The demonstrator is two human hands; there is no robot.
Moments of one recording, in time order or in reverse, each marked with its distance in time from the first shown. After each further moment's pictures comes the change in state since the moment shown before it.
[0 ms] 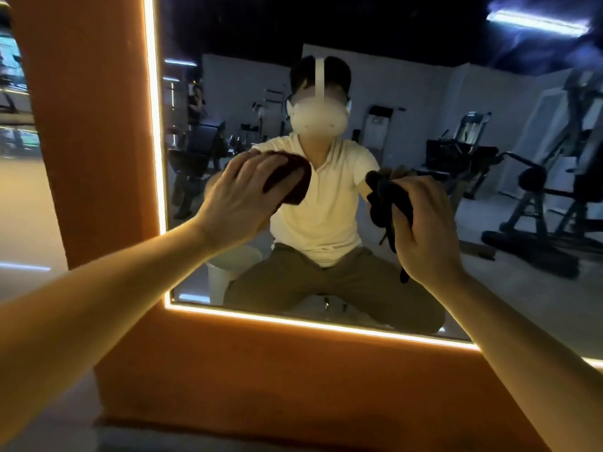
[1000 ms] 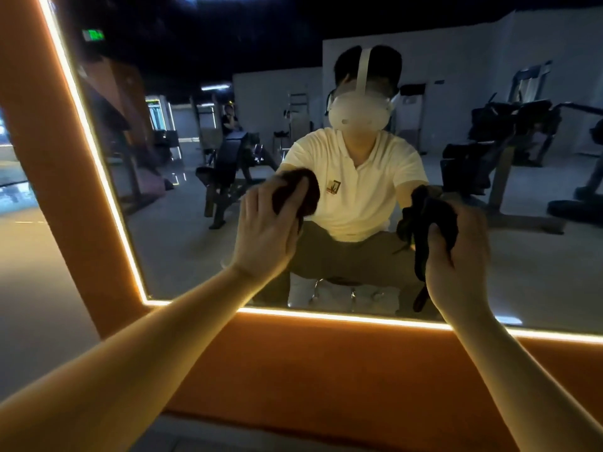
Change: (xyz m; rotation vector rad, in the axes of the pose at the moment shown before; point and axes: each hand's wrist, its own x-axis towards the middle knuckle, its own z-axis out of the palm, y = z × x) left_hand 0.047 0.165 0.033 -0.108 -0.066 -0.335; right_hand -0.111 0.105 -0.043 0.284 0.171 0.441
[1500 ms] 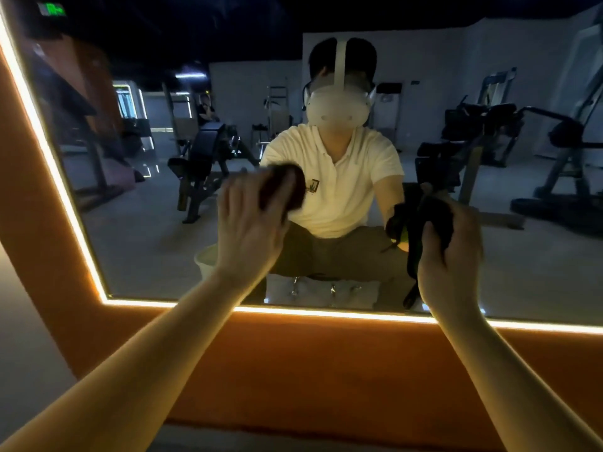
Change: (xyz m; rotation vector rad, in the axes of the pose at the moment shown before) left_hand -0.002 0.017 0.012 0.024 0.096 0.015; right_hand -0.003 0.019 -0.014 -0.024 0.030 0.004
